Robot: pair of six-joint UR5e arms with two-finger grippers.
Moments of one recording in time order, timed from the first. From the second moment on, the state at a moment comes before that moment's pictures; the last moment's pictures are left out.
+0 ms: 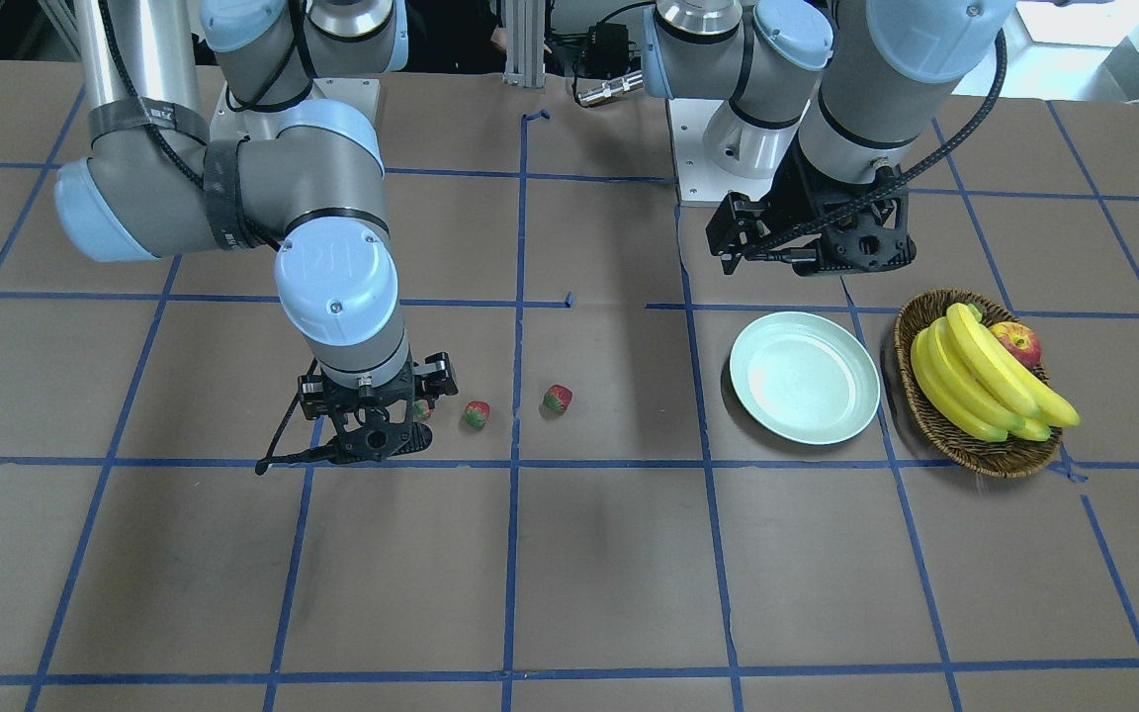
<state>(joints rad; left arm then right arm) -1.57 -1.58 -1.66 -1.62 1.59 -0.12 1.77 -1.19 1.65 -1.86 -1.61 -0.02</state>
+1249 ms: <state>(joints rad) -1.57 -1.58 -1.67 -1.62 1.59 -0.13 1.76 -1.14 1.84 -2.00 -1.53 0.24</state>
